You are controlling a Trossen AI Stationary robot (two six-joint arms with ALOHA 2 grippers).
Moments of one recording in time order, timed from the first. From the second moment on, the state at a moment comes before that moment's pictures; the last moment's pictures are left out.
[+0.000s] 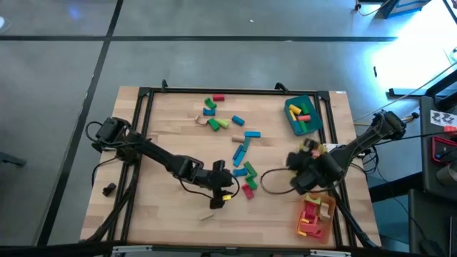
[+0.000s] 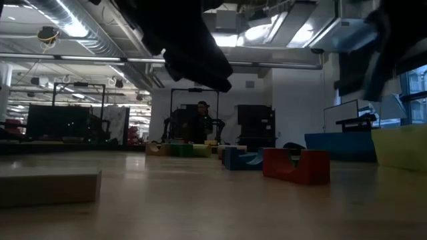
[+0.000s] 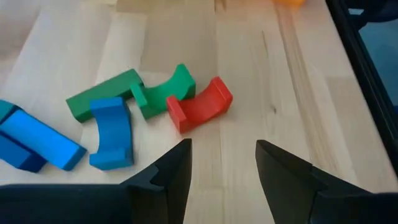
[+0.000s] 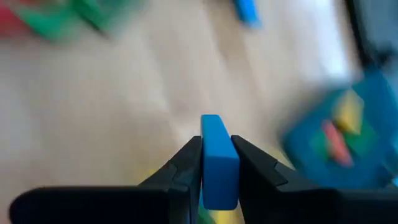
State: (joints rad) left arm -0.36 1.77 1.11 -0.09 -0.19 -0.30; right arm 0.58 1.35 1.12 -1.36 0.49 0.86
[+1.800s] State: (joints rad) left arm -0.69 1.85 1.10 -0.35 -0.28 -0.79; right arm 0.58 1.32 1.04 -1.21 0.35 0.99
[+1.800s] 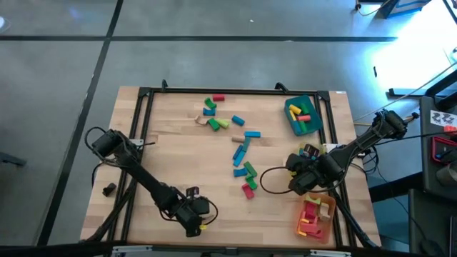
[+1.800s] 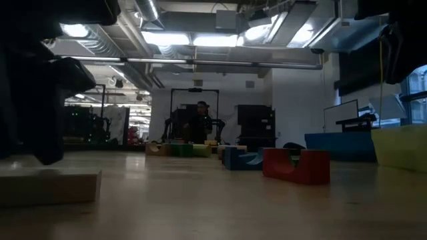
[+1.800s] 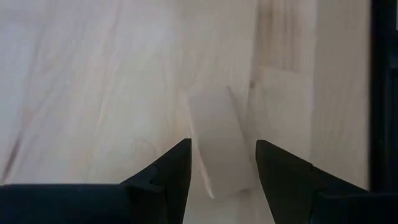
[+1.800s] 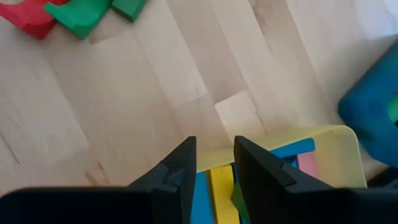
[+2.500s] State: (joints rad) left arm -0.71 1.88 1.10 -0.34 -0.29 -0.92; right arm 0.58 1.32 1.04 -1.18 0.35 0.99
